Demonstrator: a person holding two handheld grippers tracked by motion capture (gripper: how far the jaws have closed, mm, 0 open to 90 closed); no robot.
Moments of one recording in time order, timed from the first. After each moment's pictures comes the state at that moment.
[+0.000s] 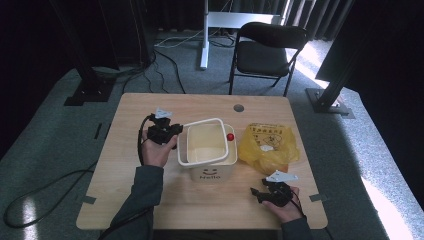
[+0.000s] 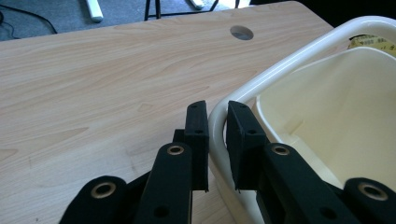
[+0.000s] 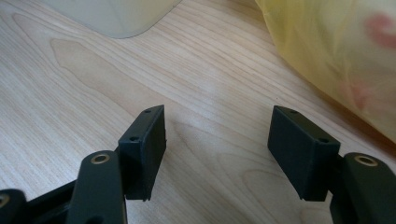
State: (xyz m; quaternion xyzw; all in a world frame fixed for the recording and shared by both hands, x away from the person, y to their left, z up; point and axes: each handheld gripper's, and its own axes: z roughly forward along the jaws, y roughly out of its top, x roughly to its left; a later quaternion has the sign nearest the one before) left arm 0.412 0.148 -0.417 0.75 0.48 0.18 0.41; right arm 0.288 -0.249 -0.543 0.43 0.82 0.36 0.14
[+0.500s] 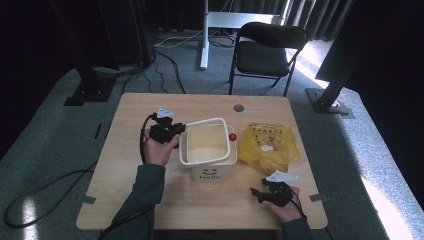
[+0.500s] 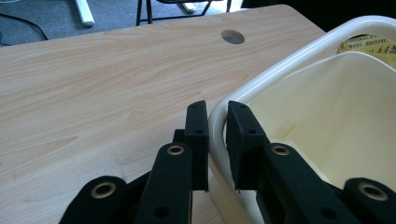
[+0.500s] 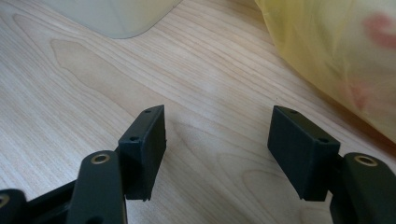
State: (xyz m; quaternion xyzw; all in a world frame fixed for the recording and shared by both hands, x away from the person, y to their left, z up) left arm 0.416 0.144 -0.417 0.76 0.47 0.17 0.42; right arm 0.288 -0.249 -0.543 0.43 0.82 0.37 0.14
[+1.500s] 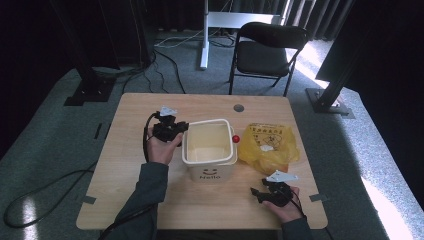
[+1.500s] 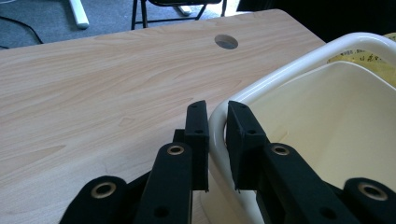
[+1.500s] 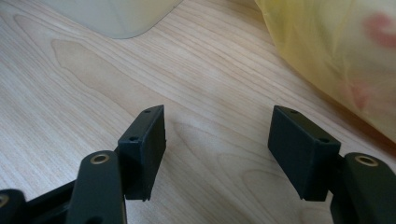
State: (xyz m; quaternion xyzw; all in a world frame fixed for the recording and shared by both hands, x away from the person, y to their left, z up) left arm 0.419 0.136 -0.415 0.76 0.47 0.17 0.43; right arm 0.288 -0.250 -0.543 0.42 0.81 0.37 0.14
